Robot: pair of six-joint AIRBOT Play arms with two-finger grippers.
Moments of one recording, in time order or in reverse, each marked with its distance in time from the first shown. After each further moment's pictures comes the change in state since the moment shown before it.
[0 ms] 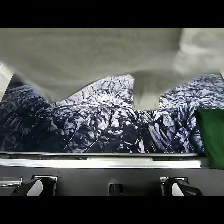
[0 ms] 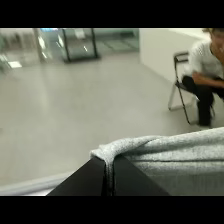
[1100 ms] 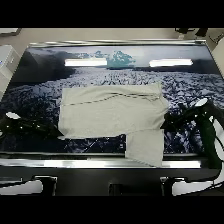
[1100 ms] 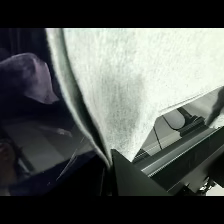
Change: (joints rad) left arm -0.002 -0.611 -1.235 -0.021 -0.286 0.131; right arm -0.033 -0.784 -1.014 0.275 0.283 0.113
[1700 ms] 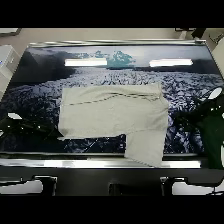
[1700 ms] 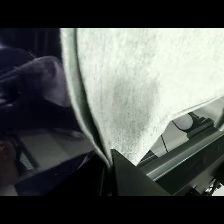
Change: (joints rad) left arm 0.000 -0.020 0.000 0.028 0.019 -0.003; right arm -0.038 0.107 0.121 -0.221 0.171 0.055
